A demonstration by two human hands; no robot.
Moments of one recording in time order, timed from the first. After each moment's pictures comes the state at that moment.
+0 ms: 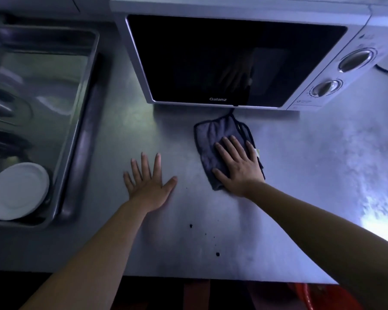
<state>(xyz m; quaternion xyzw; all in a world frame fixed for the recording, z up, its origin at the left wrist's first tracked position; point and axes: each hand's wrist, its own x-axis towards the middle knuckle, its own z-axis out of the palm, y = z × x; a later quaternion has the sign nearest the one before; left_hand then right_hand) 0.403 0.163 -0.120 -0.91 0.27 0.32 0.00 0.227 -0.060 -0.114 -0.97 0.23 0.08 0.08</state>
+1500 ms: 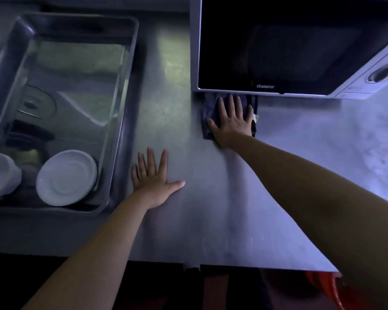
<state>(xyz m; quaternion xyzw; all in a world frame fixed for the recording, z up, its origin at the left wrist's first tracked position) 0.464 0.257 -0.110 -0.89 0.33 0.33 0.01 0.393 -0.013 -0.115 -0.92 0.37 0.09 0.09</state>
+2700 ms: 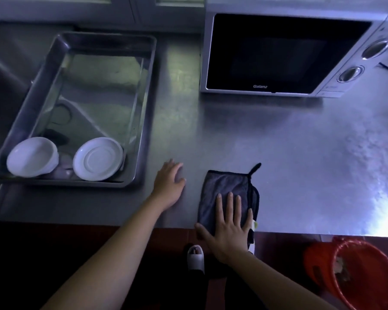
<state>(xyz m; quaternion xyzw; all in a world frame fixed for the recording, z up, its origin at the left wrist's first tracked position) 0.409 0.310 -0.086 -0.85 0.31 0.32 -0.26 0.186 0.273 -0.109 -0.88 0.41 0.15 0.17</state>
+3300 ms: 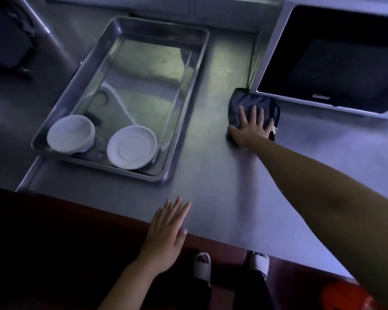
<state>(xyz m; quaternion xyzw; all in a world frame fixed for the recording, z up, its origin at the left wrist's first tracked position) 0.371 0.443 -0.121 -0.87 0.40 0.20 -0.20 0.444 0.067 -0.099 -0.91 0.37 0.14 0.12</state>
